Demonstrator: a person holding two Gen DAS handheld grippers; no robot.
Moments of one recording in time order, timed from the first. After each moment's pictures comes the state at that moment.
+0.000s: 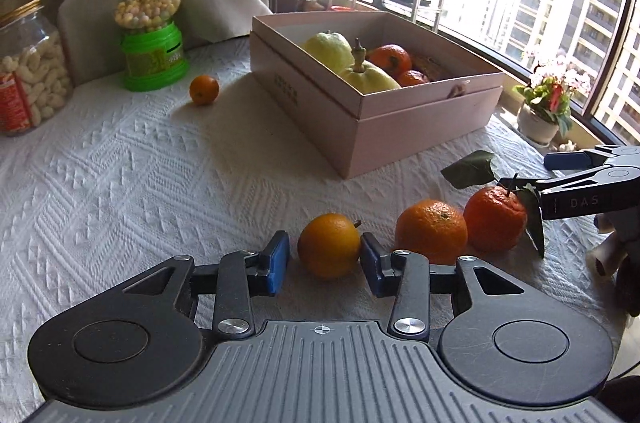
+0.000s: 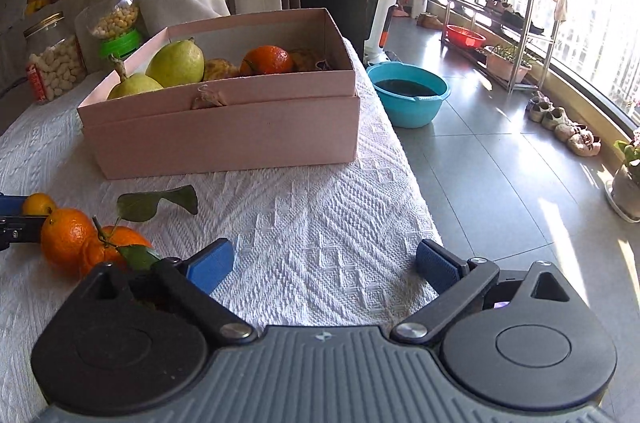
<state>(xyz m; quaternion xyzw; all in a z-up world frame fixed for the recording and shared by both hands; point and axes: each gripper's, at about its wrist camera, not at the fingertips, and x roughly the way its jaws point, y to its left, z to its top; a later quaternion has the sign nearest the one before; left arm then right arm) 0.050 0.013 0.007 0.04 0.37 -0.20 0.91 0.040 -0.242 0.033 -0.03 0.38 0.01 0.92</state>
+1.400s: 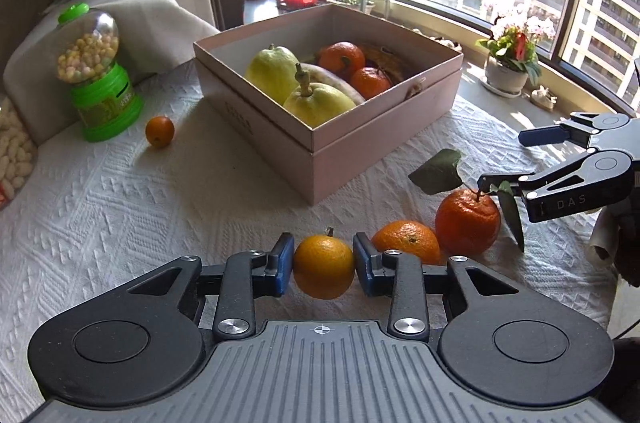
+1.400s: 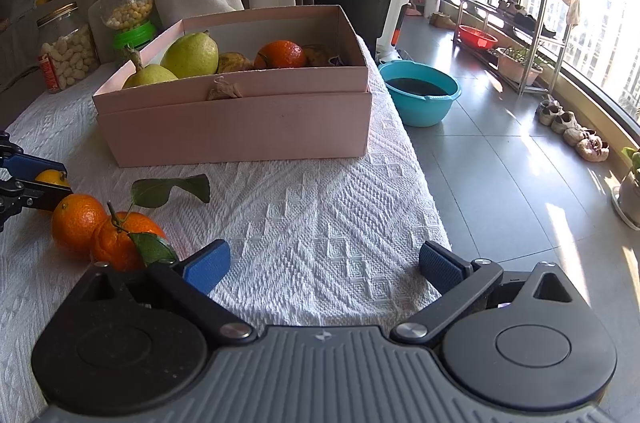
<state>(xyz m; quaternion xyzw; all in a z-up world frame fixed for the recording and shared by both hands) 0.069 -0.002 0.033 0.10 0.38 -0.27 0.88 0.032 -0.246 0.038 -0.04 0.39 0.03 0.92</state>
